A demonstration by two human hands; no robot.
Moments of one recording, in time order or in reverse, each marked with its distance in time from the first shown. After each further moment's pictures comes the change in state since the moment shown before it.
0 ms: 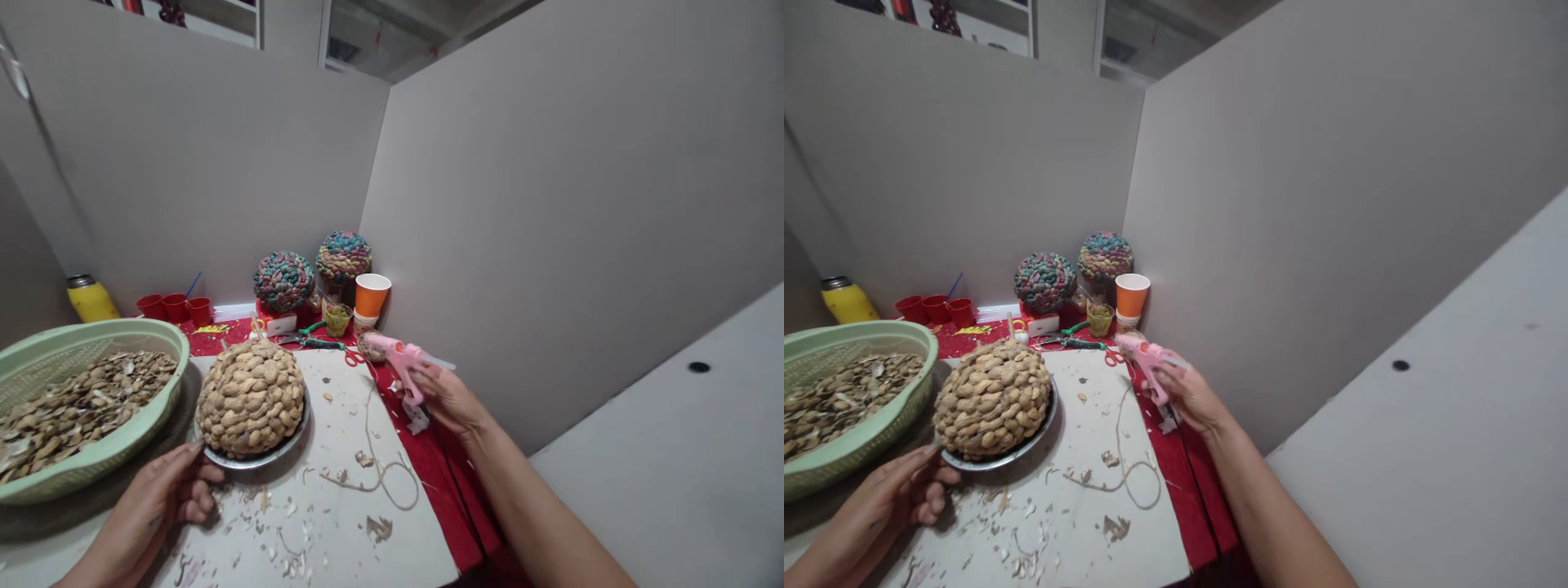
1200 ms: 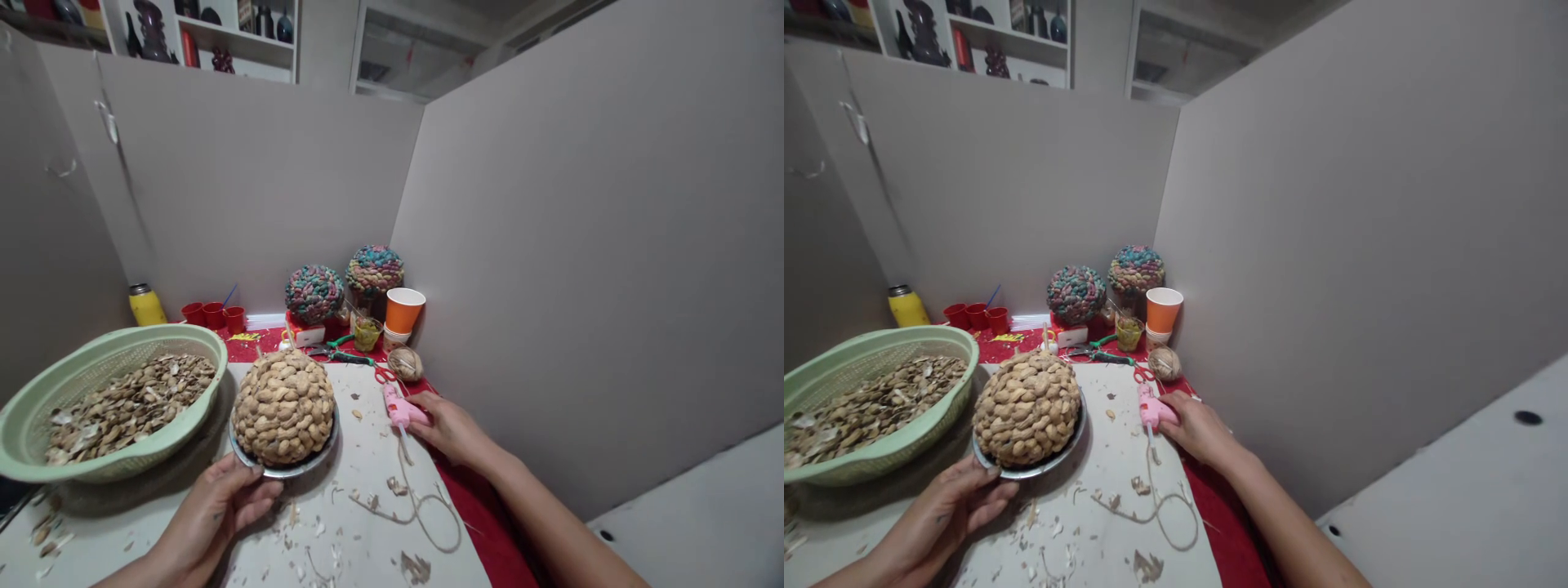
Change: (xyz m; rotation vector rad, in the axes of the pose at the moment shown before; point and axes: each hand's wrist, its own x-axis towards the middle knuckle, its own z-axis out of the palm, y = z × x) left_hand -0.006 -0.005 0.031 -0.273 0.088 -0.104; right_hand 0.022 0.034 0.004 -1.105 -0.177 -0.095
